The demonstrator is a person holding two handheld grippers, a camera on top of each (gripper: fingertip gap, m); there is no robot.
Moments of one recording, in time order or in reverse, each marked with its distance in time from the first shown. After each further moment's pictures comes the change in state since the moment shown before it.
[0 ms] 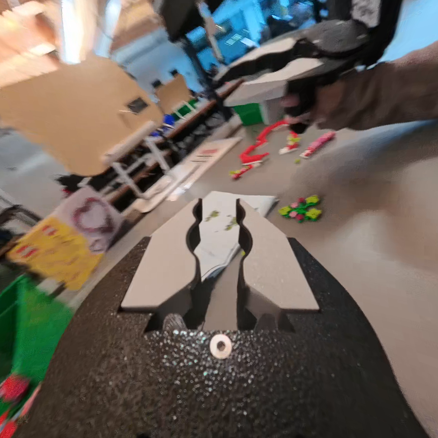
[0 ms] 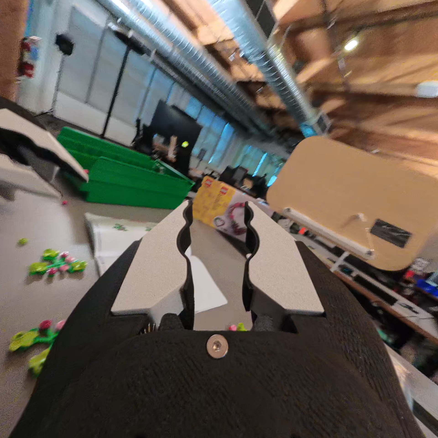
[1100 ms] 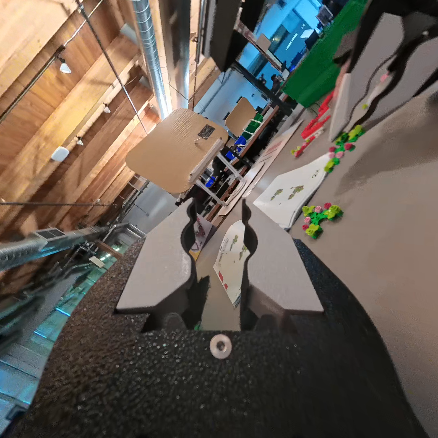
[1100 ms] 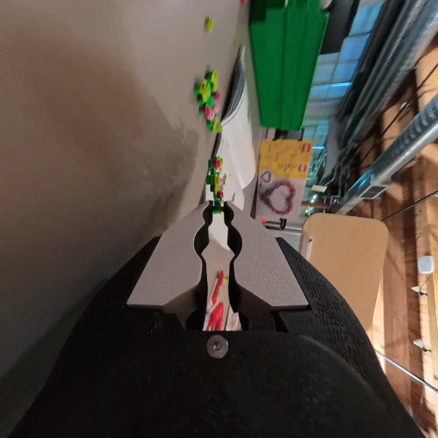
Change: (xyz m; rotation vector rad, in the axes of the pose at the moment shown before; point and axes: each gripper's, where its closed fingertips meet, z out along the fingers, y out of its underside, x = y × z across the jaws) left arm -0.028 0.019 -0.056 0.088 -0.313 0.408; right arm -0.118 0.088 -0.038 -0.429 -0.439 -1.005
